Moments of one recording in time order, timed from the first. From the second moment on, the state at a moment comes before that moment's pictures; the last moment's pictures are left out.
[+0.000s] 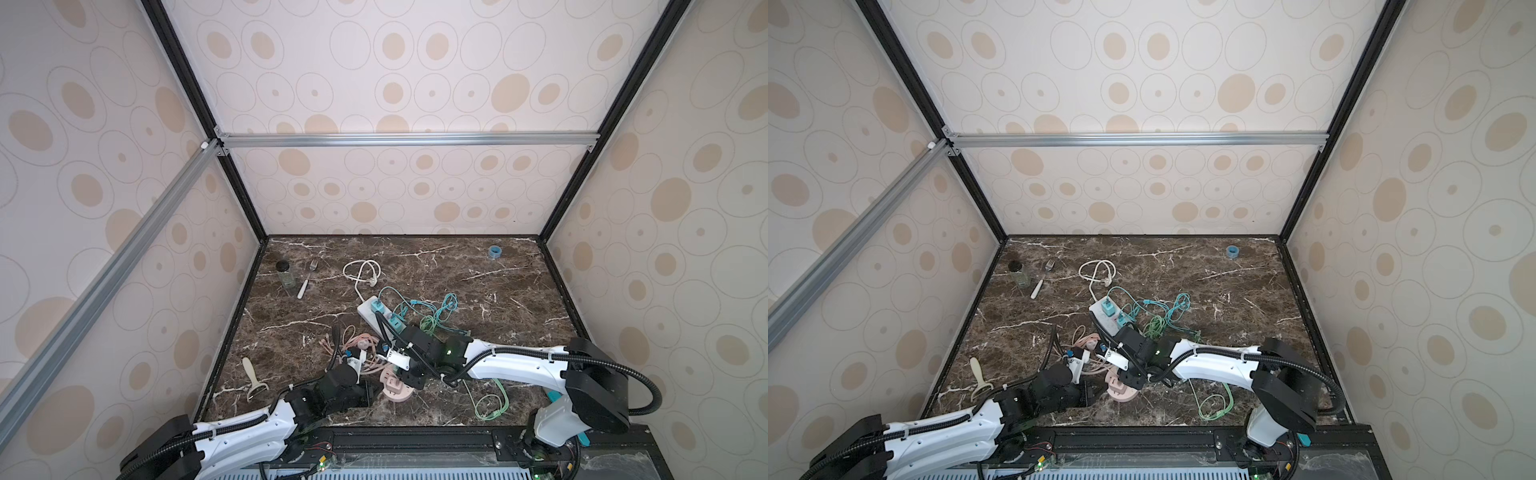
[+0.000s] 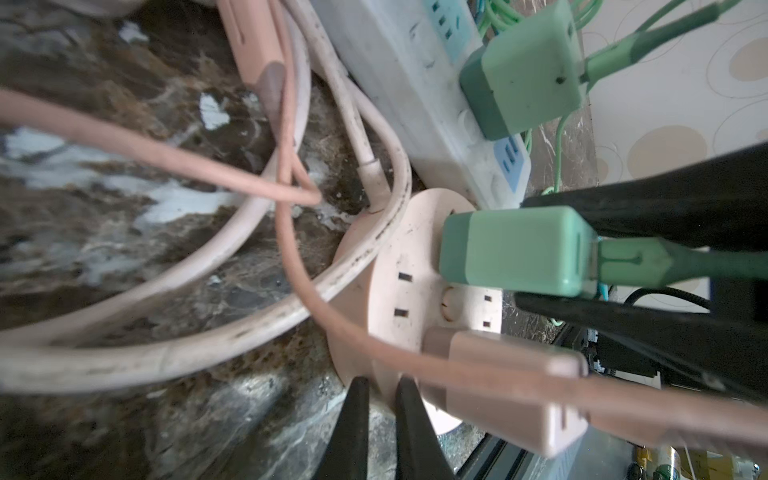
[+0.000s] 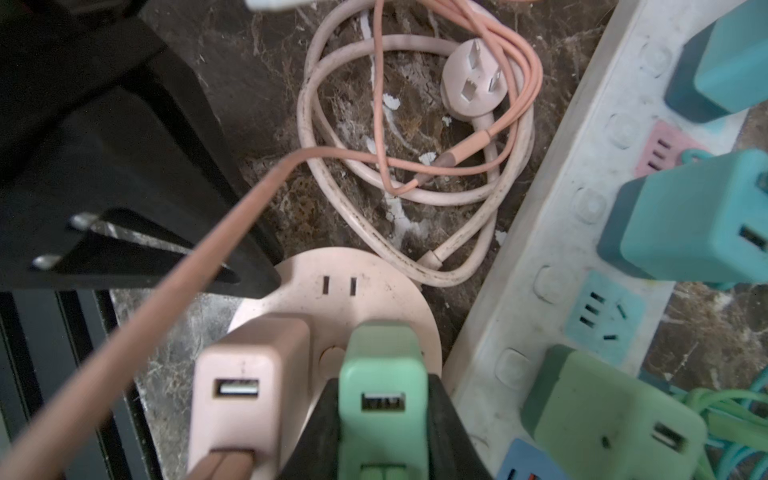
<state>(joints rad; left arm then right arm) -0.94 0.84 0.09 0.08 0.07 -0.98 1.09 1.58 0.96 -0.41 -0.01 -0.15</state>
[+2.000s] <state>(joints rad) -0.90 0.69 0.10 -0.09 0.00 -0.97 1.05 1.66 0.85 -0.04 -0.07 -0.10</state>
